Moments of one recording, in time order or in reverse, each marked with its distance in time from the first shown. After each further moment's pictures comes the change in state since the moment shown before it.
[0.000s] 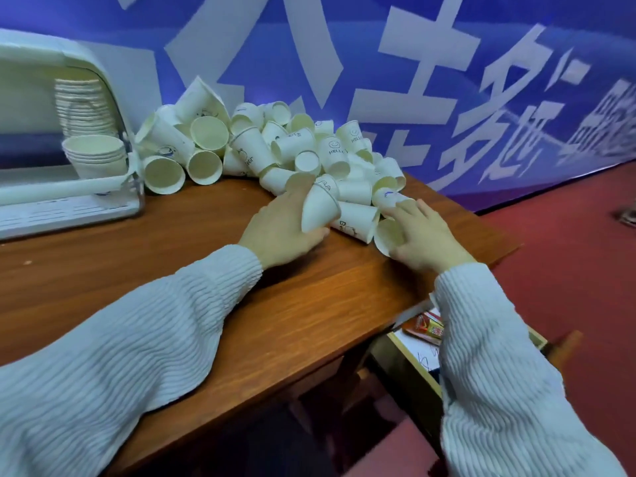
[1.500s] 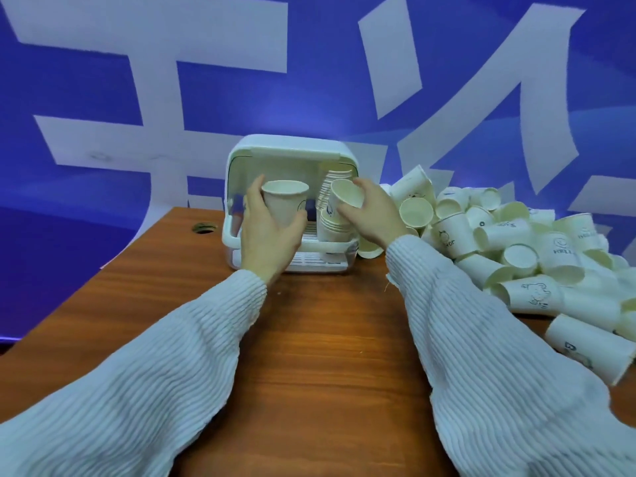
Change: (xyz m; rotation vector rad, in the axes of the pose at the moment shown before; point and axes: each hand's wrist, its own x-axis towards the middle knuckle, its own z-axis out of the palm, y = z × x) left_hand -0.112 -0.128 -0.214 -0.082 0.942 -0.497; right_hand 0.116 -0.387 -0.023 0.778 0.136 -0.594
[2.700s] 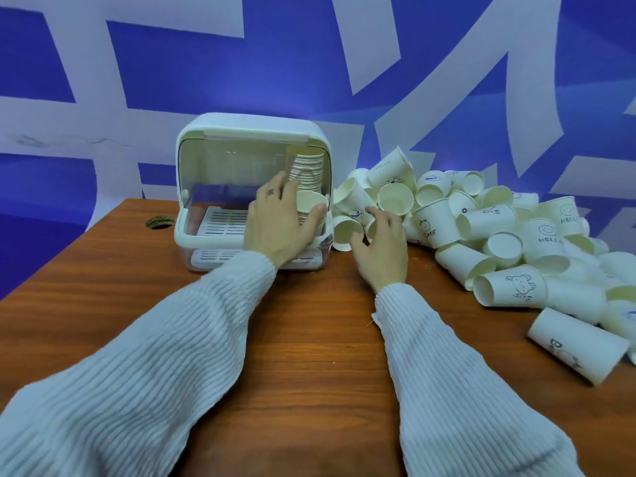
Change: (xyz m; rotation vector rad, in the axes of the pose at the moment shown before) left_hand 0.033 -0.018 0.083 0.562 -0.269 0.260; right_hand -0.029 0.114 0.038 -0.083 0.377 0.062
